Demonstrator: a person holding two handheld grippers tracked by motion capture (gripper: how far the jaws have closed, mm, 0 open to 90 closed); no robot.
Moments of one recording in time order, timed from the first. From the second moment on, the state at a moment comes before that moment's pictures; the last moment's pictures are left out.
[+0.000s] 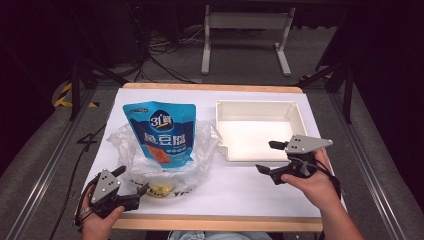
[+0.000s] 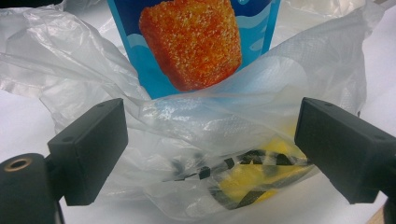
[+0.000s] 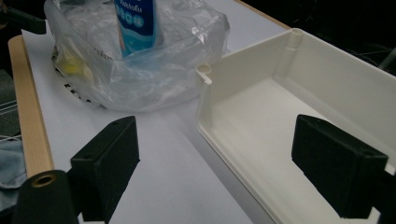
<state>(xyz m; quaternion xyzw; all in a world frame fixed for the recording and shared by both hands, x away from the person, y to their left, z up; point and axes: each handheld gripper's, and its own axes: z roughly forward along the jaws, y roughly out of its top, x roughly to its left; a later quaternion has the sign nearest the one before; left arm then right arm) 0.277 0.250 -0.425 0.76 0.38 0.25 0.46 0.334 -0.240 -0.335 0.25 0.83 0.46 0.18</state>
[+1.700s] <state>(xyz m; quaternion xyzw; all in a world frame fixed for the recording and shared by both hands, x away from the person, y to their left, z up) 0.275 0.252 -0.424 0.76 0.38 0.26 0.46 0.391 -0.116 -0.330 0.11 0.84 0.50 0.19</state>
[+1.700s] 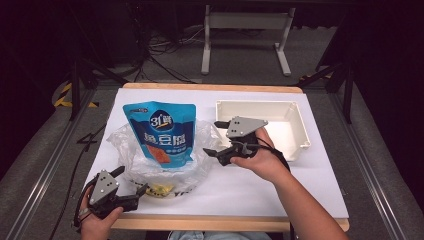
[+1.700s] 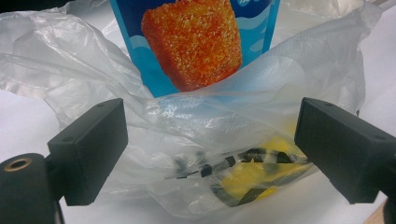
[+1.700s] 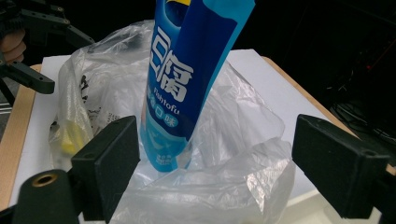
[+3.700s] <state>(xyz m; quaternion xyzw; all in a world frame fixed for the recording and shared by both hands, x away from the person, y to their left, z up) 0.277 0.252 -0.424 0.76 0.37 0.25 0.46 0.427 -0.030 -0.402 0.06 0.86 0.48 0.17</state>
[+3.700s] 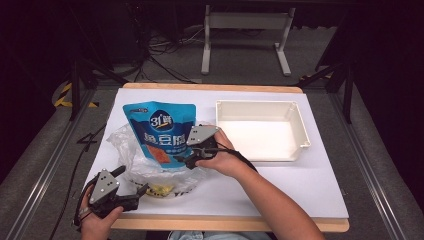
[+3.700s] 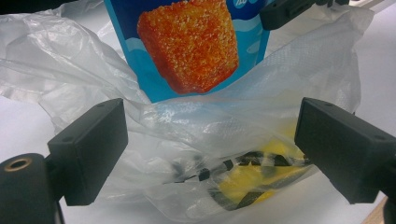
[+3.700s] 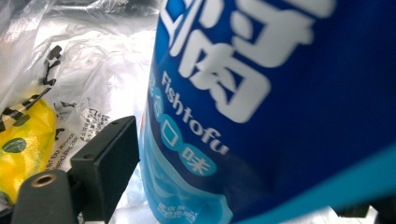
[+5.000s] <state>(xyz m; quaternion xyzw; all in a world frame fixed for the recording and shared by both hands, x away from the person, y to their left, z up) 0.277 0.252 -0.424 0.77 0.37 0.25 0.46 0.428 -0.014 -0.411 0.07 0.87 0.46 0.15</state>
